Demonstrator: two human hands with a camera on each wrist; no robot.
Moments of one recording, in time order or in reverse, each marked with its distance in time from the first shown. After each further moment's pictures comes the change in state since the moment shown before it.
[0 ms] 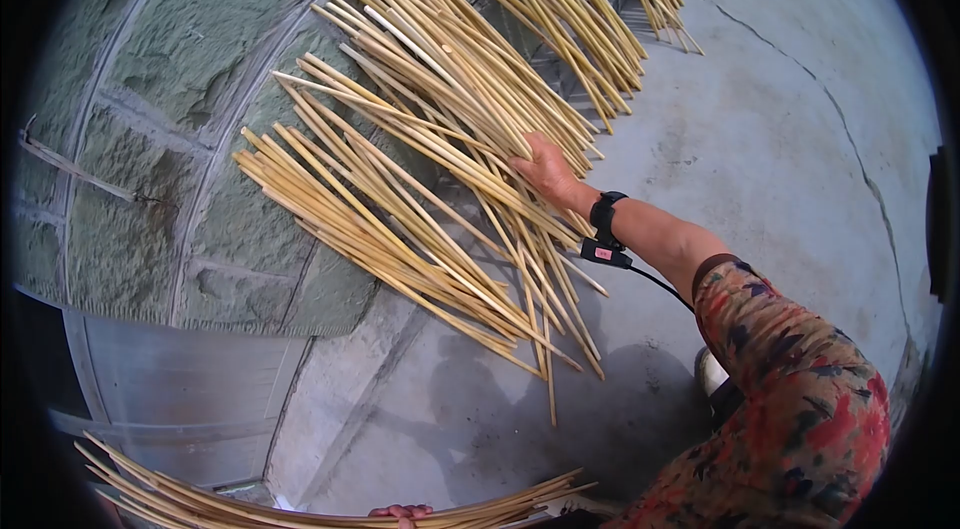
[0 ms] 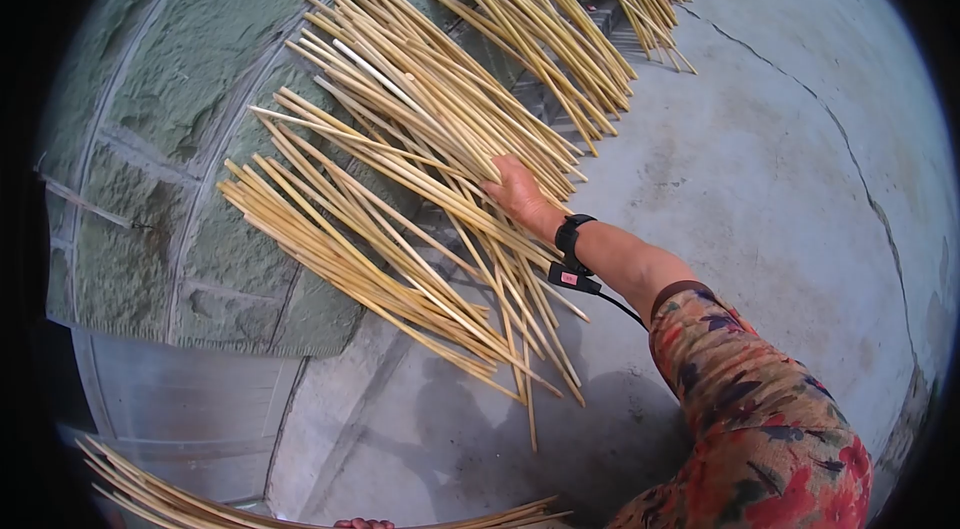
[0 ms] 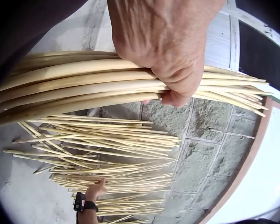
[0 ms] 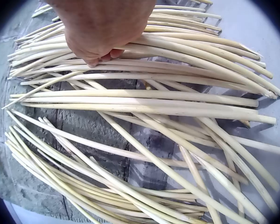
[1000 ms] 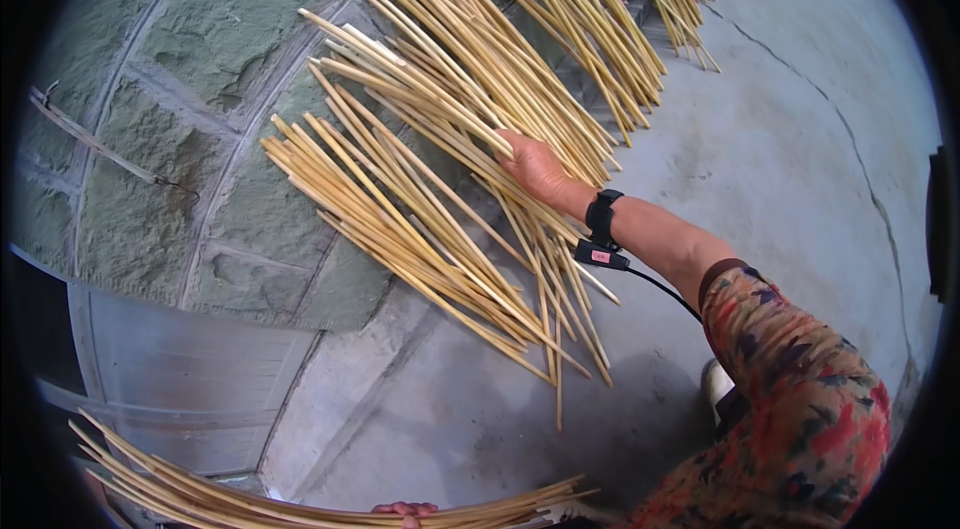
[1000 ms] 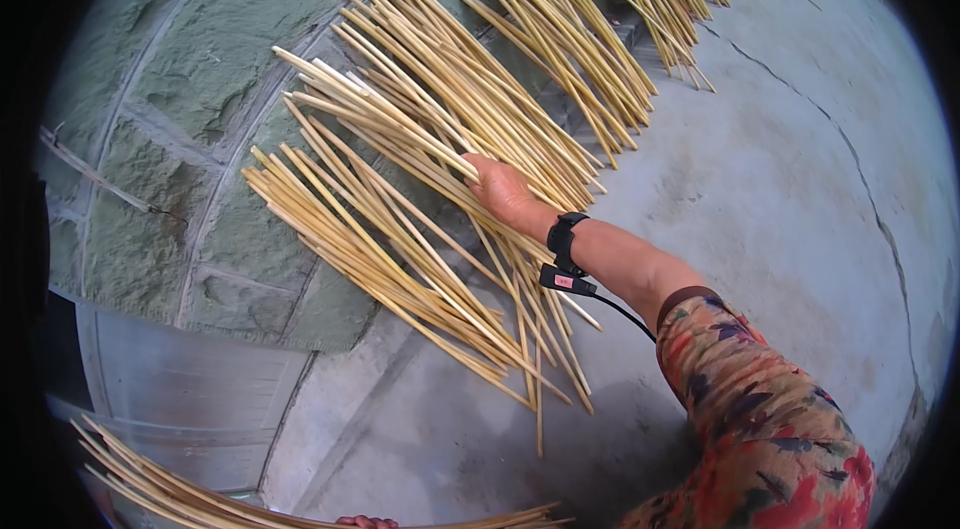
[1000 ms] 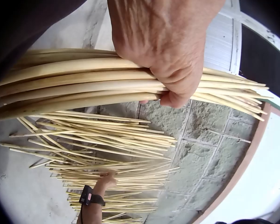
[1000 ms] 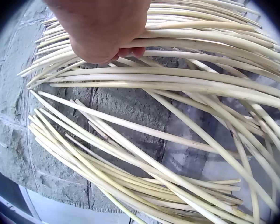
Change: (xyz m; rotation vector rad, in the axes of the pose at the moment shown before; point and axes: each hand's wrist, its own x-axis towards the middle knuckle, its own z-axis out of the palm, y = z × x) left_hand 0.000 0.009 0.007 -0.023 -0.034 0.027; right_hand 0.028 -0.050 0.024 -0.049 -0.032 -0.068
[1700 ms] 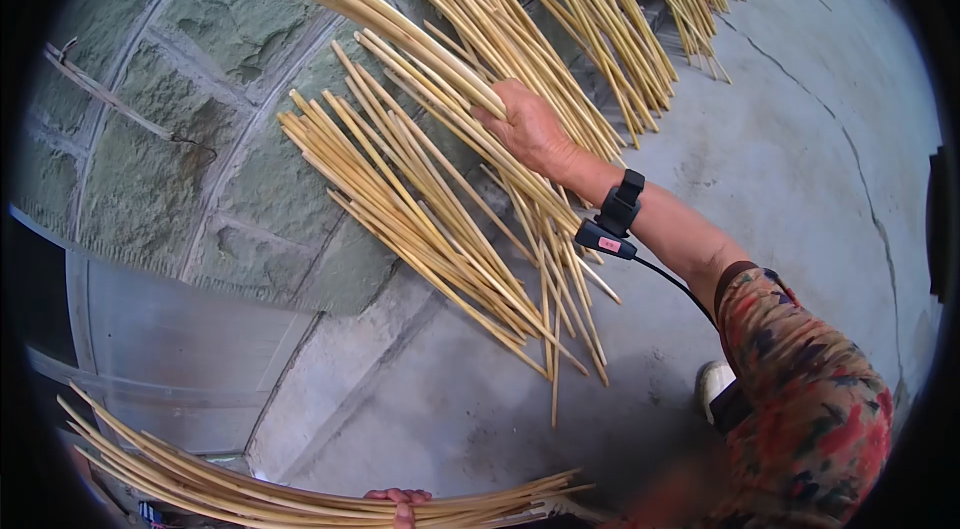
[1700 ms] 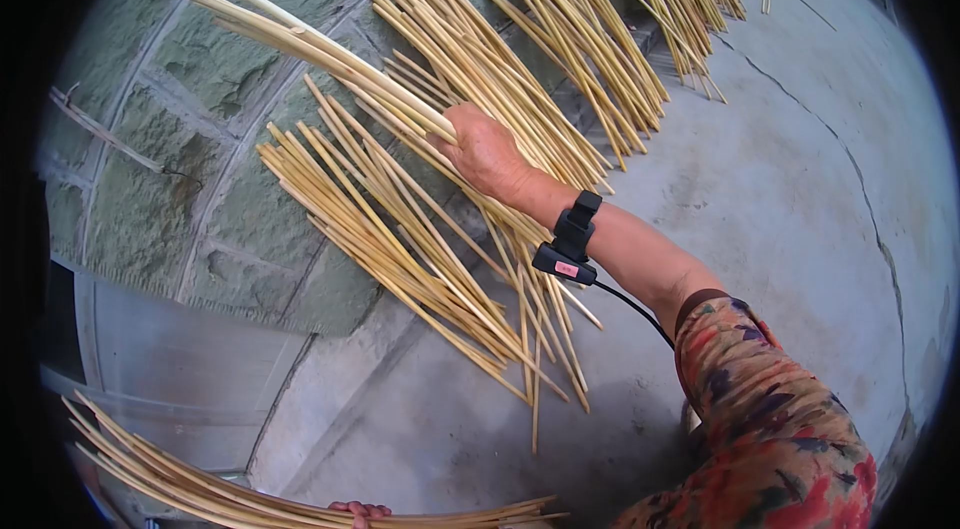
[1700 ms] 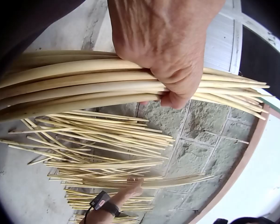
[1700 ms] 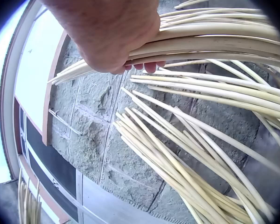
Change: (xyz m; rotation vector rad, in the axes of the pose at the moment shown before) left_hand -0.001 -0.002 -0.005 -0.095 0.012 -0.053; right_hand 0.031 -0.089 -0.039 -0.032 0.080 -0.204
